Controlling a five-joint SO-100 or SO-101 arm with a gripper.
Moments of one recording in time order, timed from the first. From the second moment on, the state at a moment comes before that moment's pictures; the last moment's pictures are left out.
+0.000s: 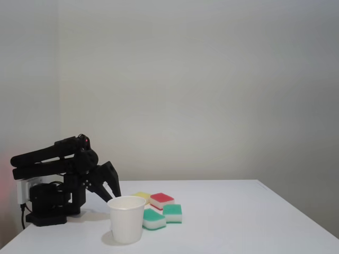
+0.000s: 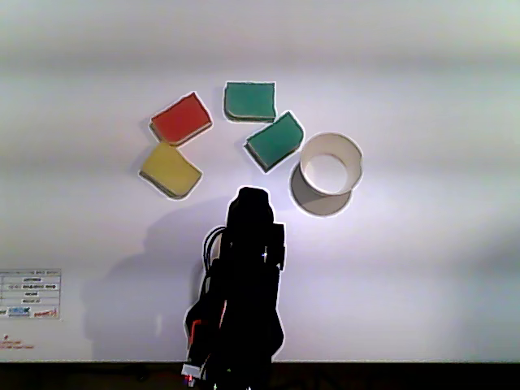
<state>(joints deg) -2.9 186.5 177.2 75.0 -2.3</state>
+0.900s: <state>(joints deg) 0.5 173.0 163.1 77.9 1.6</state>
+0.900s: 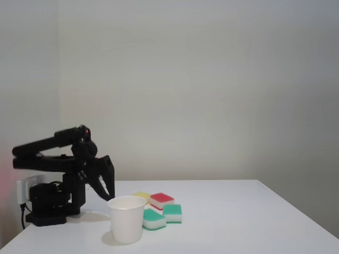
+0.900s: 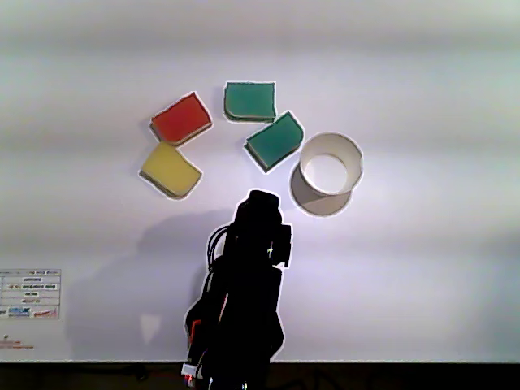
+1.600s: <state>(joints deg) 0.3 107.2 109.6 66.0 5.7</state>
